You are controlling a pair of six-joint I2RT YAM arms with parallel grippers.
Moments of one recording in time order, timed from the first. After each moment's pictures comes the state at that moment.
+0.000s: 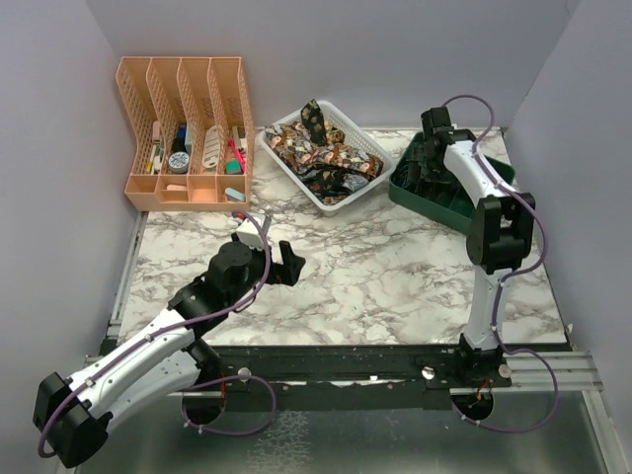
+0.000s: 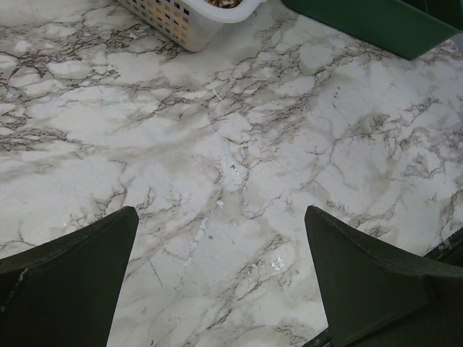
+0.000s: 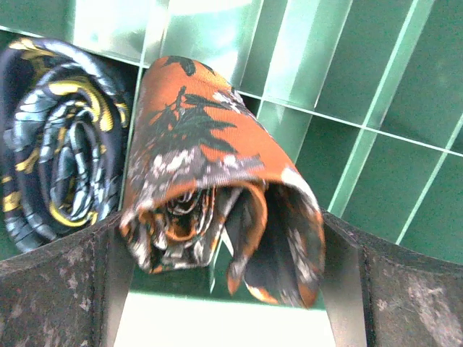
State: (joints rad) left arm -0.73 0.74 0.52 -0.13 -0.14 -0.43; right arm 0.15 2.15 1.88 -0.86 0.32 0.27
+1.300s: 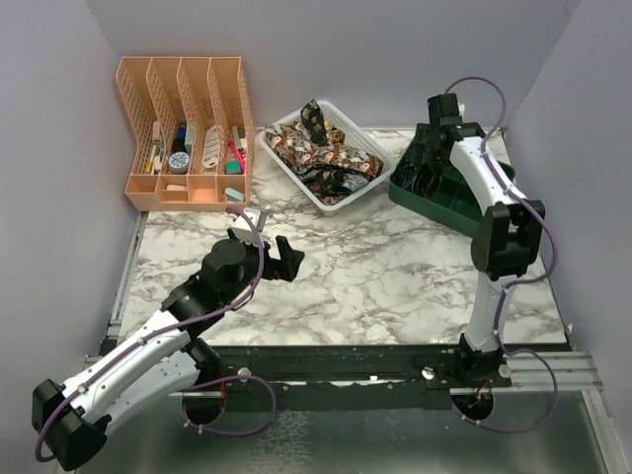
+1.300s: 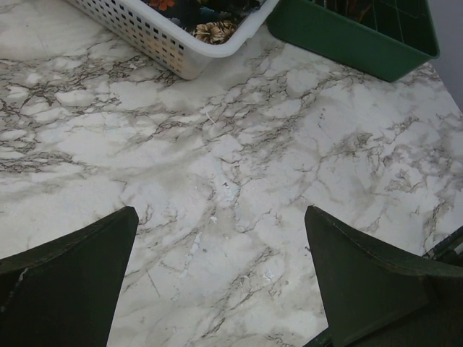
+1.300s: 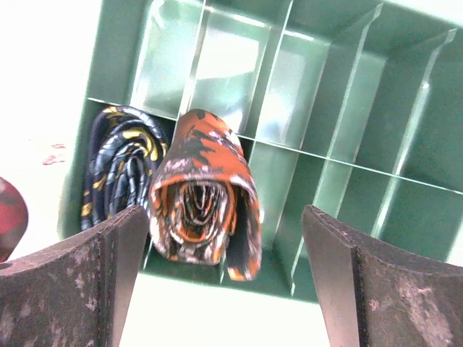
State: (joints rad) left arm -0.73 0.72 0.56 -0.15 -0.15 -0.42; right arm 0.15 2.07 1.91 -0.78 0.35 0.25
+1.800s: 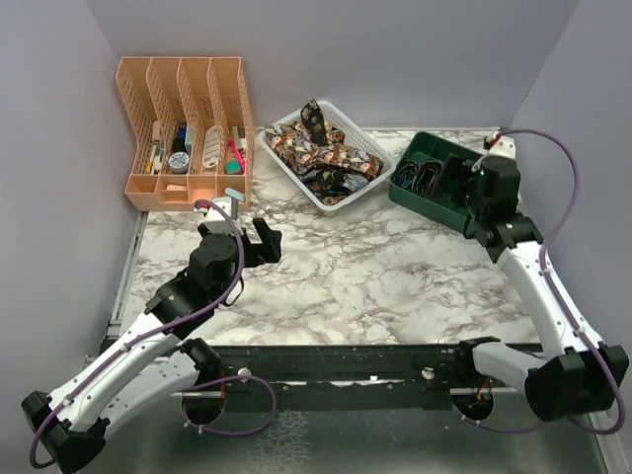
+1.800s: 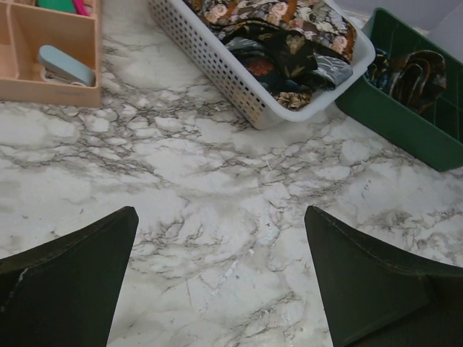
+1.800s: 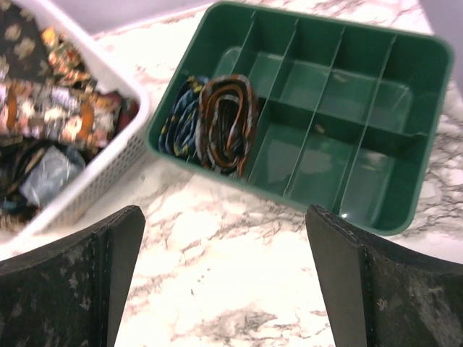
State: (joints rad) left arm -0.73 0.68 0.69 -0.31 -0.43 -0.50; right arm 0.15 1.16 1.08 -0.32 0.23 0.26
